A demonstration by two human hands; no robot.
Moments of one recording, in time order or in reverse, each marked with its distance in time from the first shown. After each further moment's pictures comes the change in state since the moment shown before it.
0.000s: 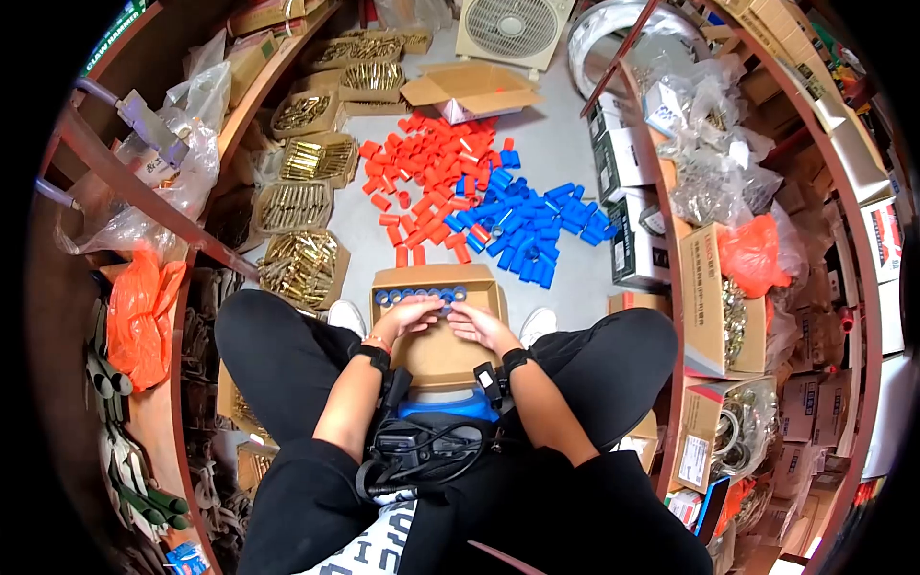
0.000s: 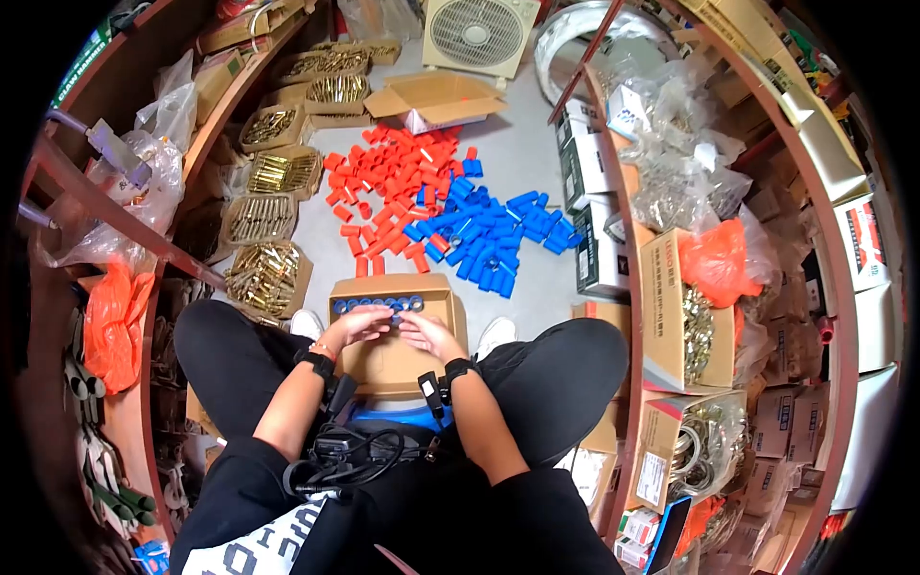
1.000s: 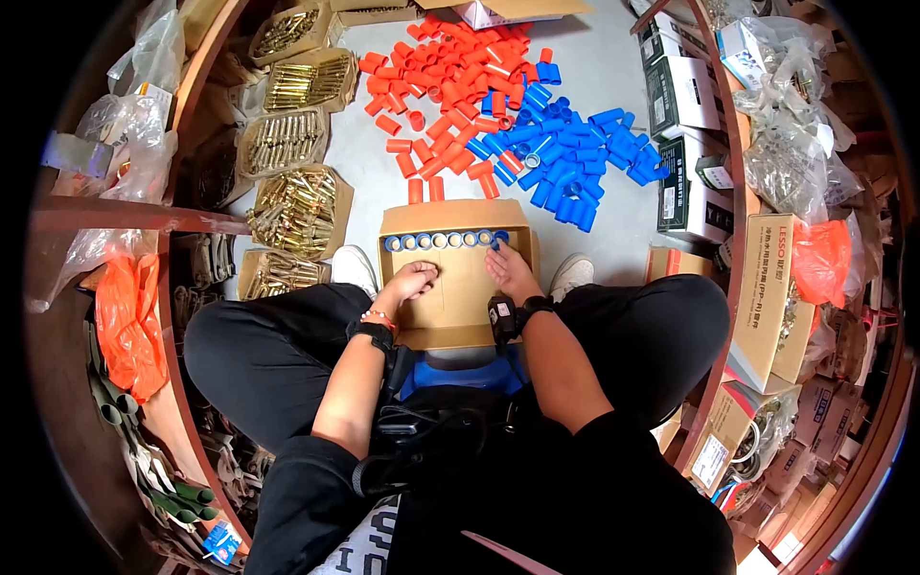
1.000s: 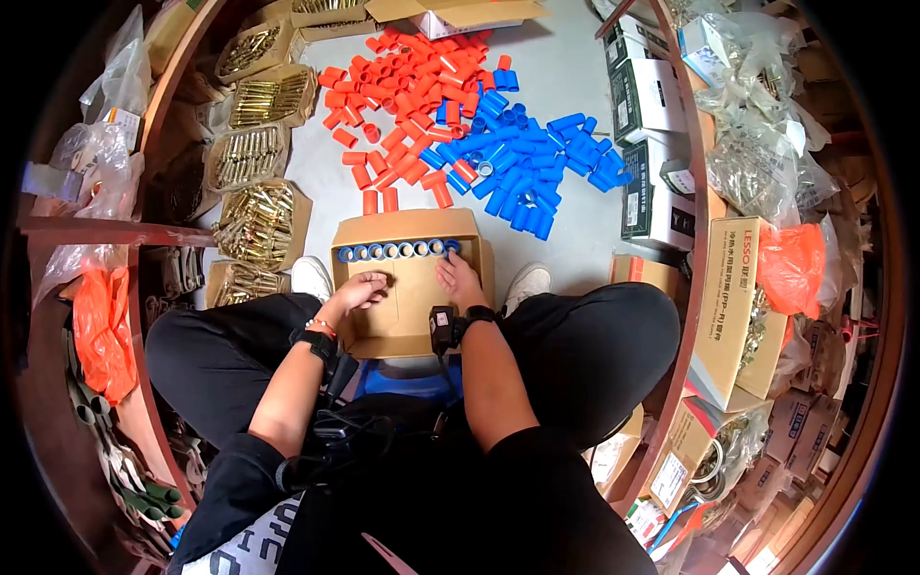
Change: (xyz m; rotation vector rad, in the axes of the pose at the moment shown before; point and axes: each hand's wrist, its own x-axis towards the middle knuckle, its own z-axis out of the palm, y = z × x) left_hand 0.050 -0.061 -0.040 0.157 0.069 -0.148; right_hand 0.099 0.046 -0.051 0.521 0.326 0.081
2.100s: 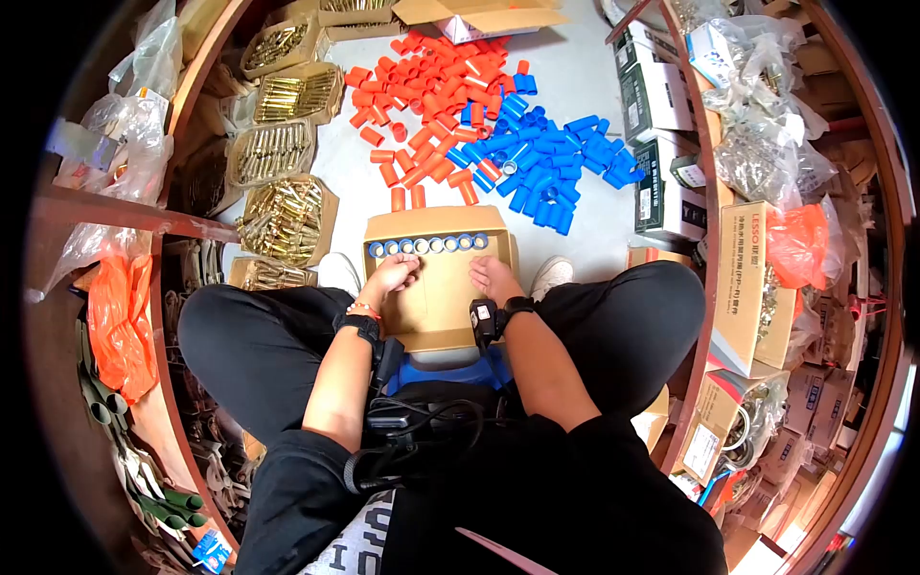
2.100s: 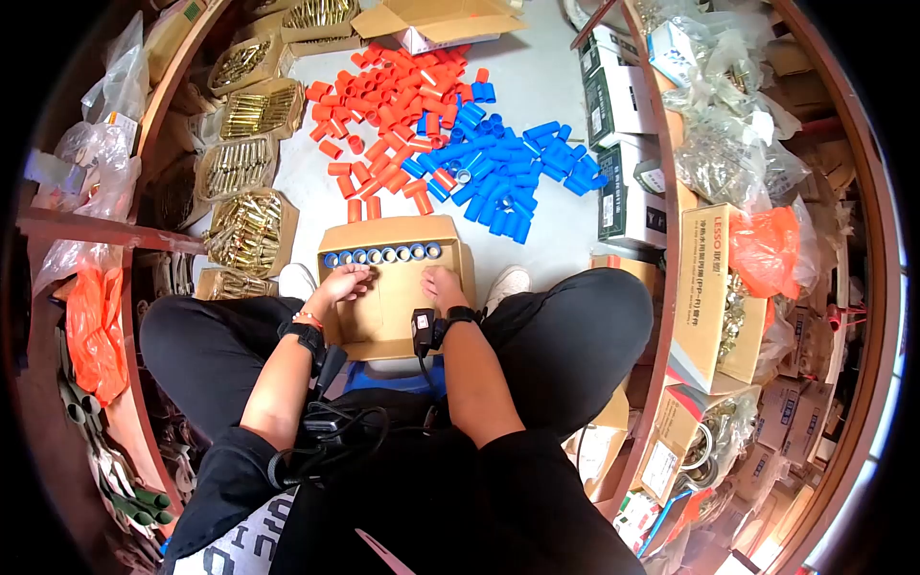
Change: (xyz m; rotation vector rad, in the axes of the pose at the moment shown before) left_hand -0.001 0.018 -0.004 -0.026 0.045 0.080; right_hand -0.031 -0.007 0.009 -0.274 0.057 -0.013
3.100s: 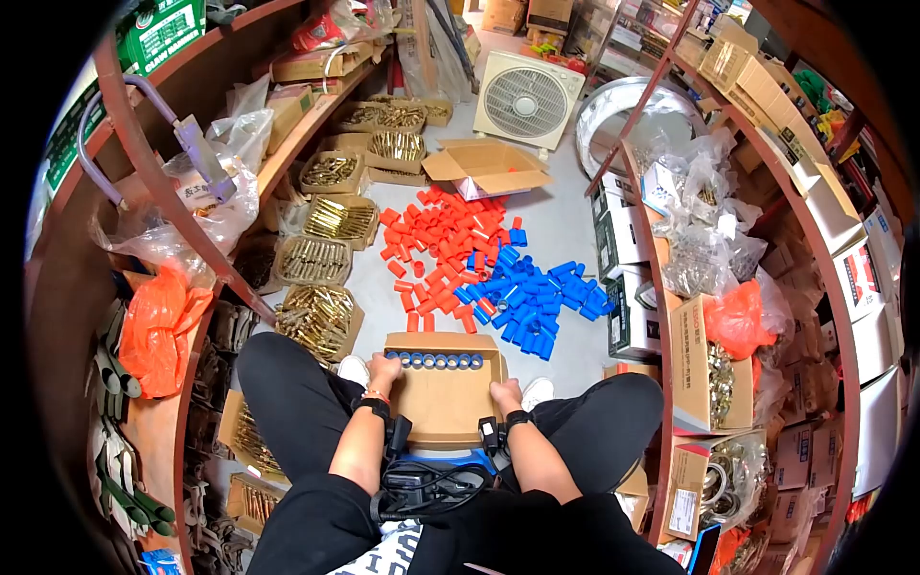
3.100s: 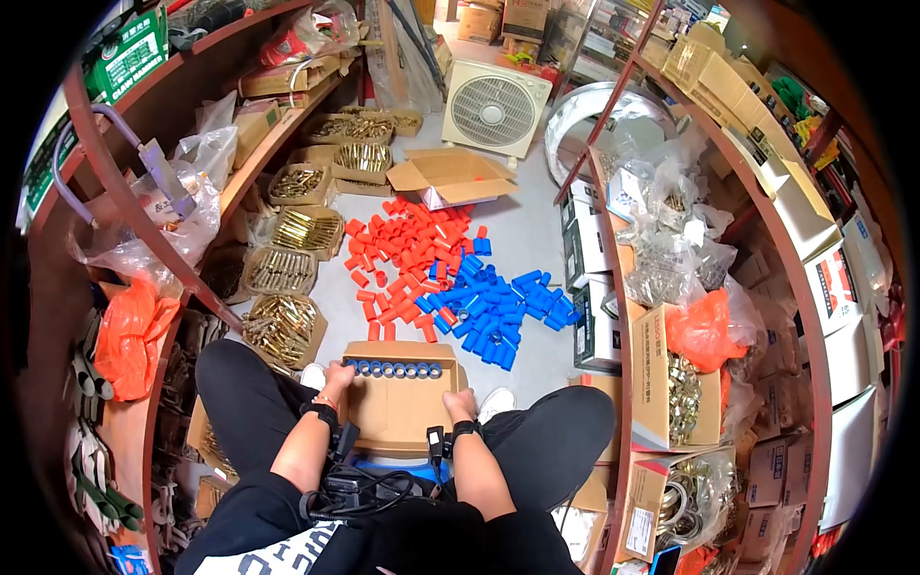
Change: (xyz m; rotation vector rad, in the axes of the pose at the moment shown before) left_hand -0.033 0.001 -0.015 0.121 0.818 -0.003; right_hand -0.042 -0.002 -0.024 -0.850 0.622 -0.329
